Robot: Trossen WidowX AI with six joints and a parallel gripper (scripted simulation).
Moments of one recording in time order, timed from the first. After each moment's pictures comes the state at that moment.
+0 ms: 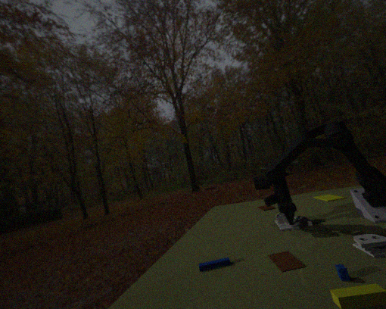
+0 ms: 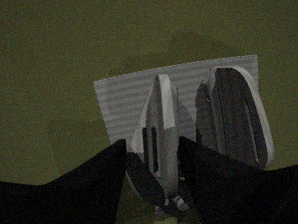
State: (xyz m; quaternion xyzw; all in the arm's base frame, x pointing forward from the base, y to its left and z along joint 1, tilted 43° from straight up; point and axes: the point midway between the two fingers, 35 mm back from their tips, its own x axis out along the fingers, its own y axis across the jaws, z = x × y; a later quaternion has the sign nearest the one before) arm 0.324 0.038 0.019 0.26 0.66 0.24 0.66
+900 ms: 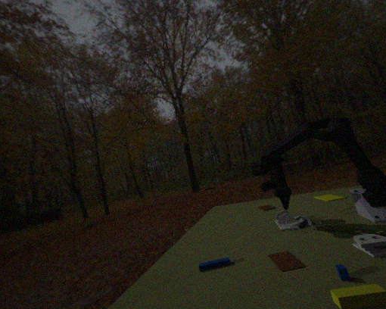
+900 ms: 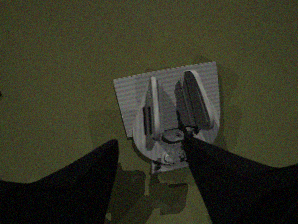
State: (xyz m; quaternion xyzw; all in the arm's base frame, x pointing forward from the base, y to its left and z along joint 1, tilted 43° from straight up) arm 0.324 -0.005 0.065 0.27 0.65 0.24 0.66
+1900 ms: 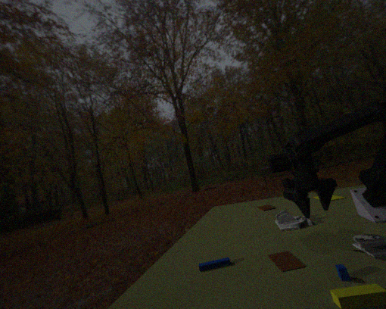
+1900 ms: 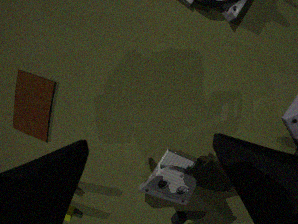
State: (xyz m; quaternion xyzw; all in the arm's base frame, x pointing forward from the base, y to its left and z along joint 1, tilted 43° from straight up) arm 0.248 0.110 0.187 0.50 0.70 -0.04 0.52
